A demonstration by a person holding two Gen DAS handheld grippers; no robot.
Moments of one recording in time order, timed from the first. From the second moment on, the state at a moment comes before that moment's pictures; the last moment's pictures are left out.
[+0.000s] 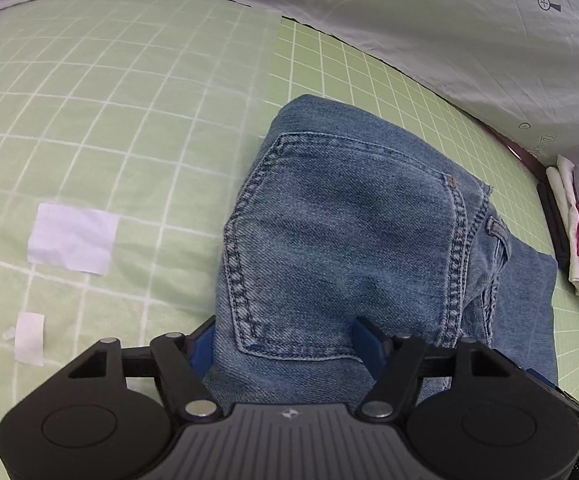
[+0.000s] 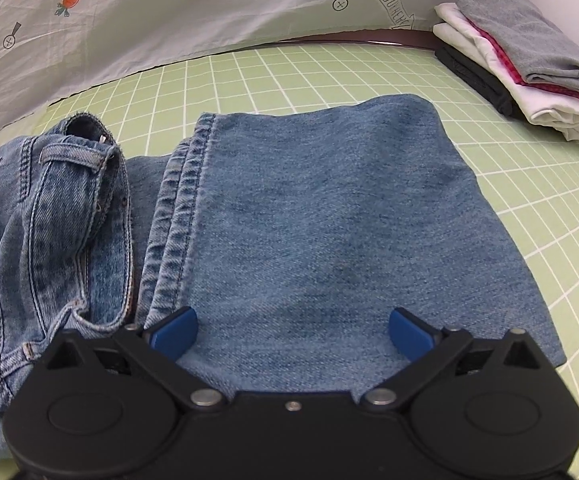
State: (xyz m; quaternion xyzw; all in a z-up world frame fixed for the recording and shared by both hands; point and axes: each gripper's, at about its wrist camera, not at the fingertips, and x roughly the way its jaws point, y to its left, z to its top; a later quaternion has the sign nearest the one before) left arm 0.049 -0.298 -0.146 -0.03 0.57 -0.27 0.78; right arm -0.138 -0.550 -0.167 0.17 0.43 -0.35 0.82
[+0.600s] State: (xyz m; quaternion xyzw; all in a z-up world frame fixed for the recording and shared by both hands) left arm 0.009 -0.365 -0.050 -0.02 0.47 -0.31 0.83; right arm -0.173 -0.580 -0.145 0.19 0.40 -0.32 0.83
